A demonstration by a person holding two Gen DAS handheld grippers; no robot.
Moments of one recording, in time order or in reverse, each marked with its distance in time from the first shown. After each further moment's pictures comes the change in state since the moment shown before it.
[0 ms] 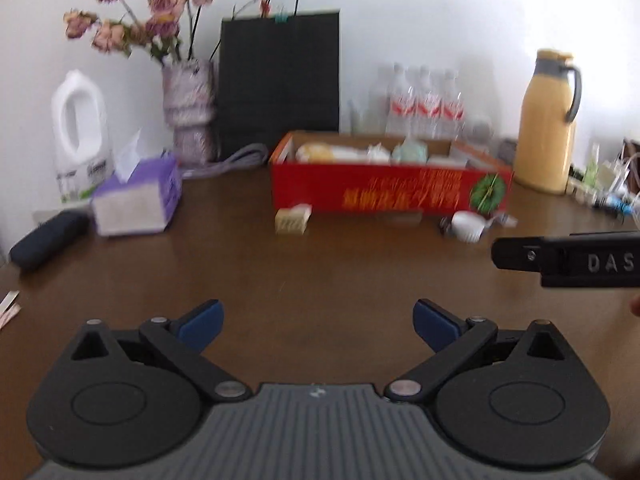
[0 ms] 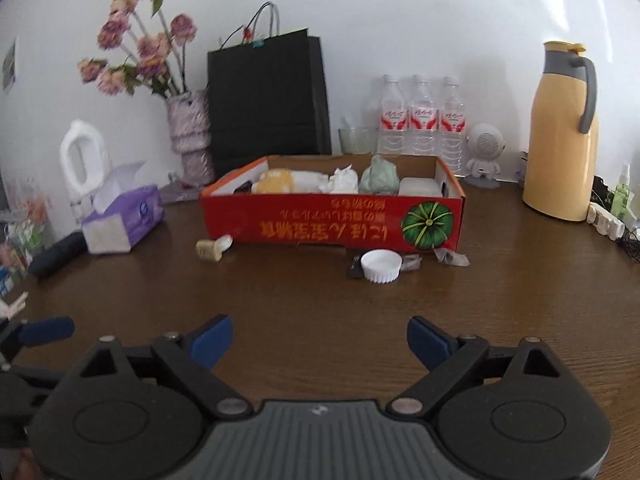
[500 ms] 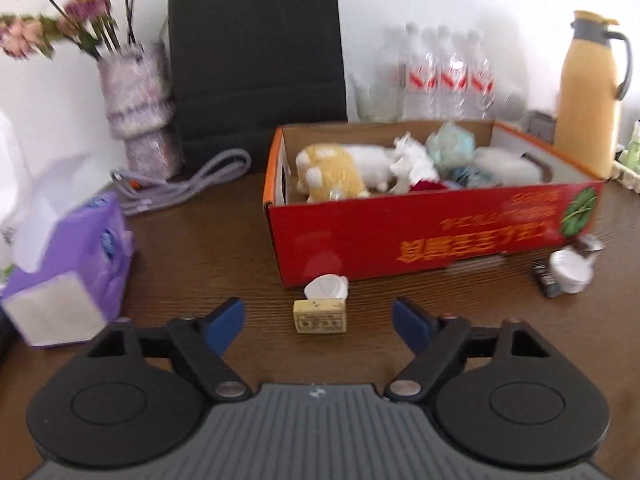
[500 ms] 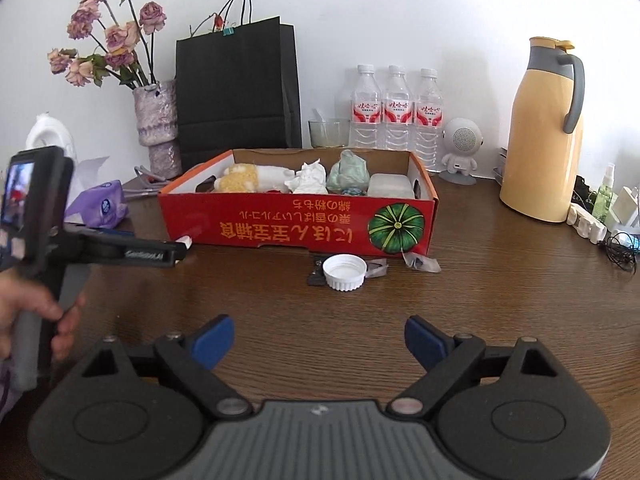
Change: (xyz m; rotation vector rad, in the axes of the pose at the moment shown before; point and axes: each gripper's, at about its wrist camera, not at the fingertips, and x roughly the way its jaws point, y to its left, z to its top) left arm 0.171 0.024 0.090 0.077 0.095 -0.069; right arm 0.020 -0.021 0.020 0.028 0.034 -0.082
